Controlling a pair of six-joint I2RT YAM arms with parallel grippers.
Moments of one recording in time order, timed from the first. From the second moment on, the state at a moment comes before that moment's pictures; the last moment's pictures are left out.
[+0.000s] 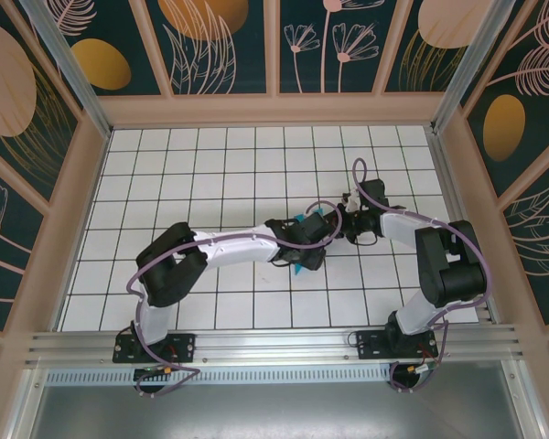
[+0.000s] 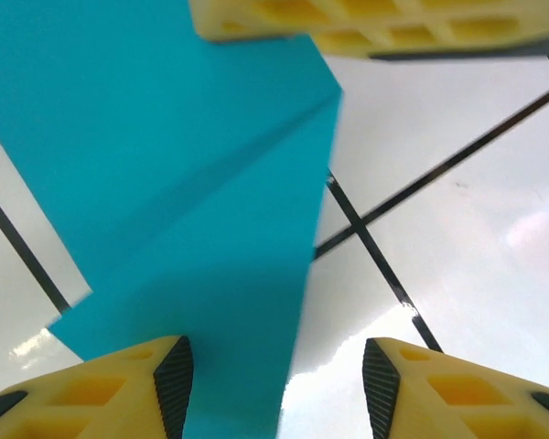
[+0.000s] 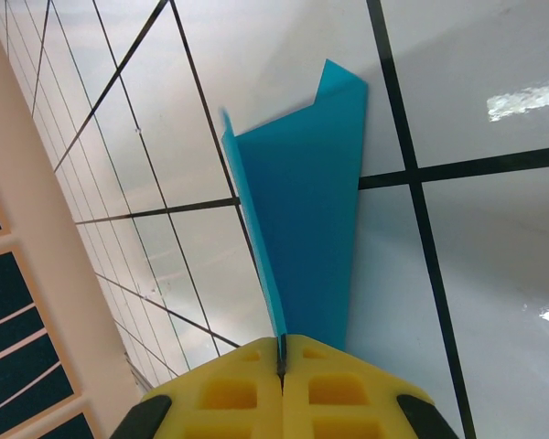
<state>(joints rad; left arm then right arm) -1.08 1.97 1.37 -0.51 -0.11 -0.54 0.23 1.61 0.77 -0.17 -0.72 0.78</state>
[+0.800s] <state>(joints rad) -1.12 2.08 1.46 -0.63 -0.28 -0.59 0.25 1.60 0.77 -0.17 -0.70 0.81</state>
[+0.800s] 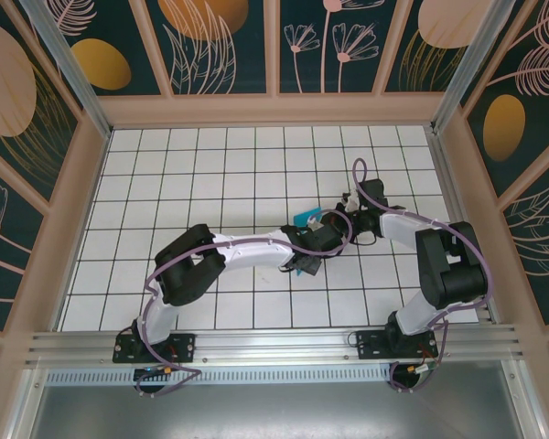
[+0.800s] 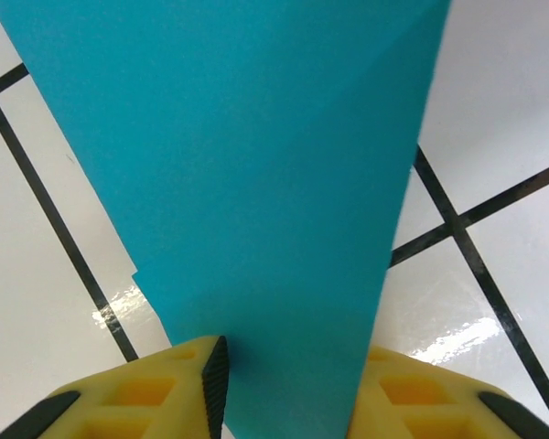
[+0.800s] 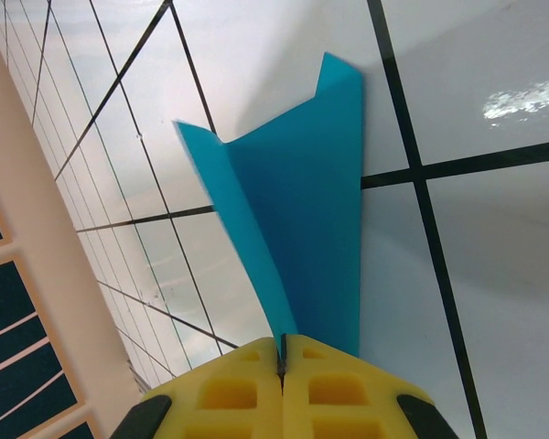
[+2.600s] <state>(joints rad) -0.93 1.91 1.04 -0.06 0.23 -0.70 0.22 1.39 0.44 0.24 -0.76 0.75</state>
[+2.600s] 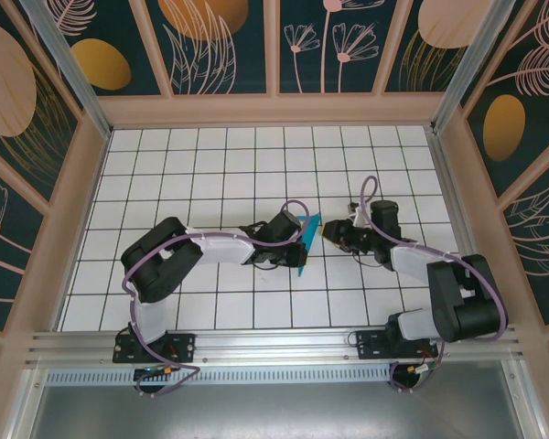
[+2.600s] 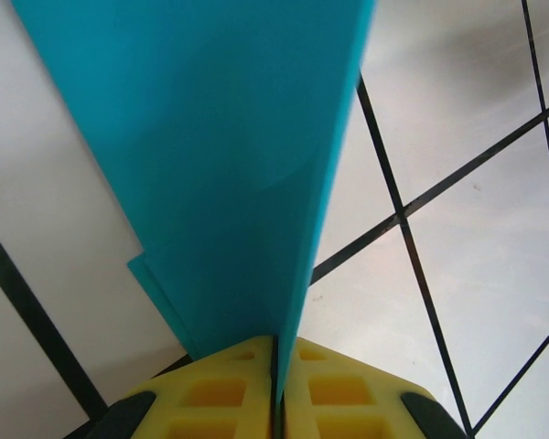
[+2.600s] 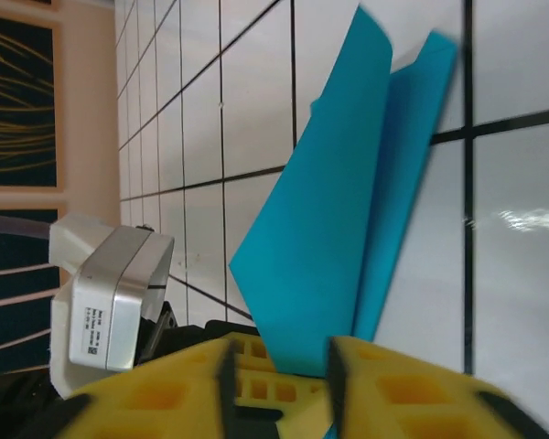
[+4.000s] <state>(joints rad) -0.93 1.91 1.03 -0.05 0.26 -0.71 0.38 1.64 0.73 -0.10 -0.47 0.70</state>
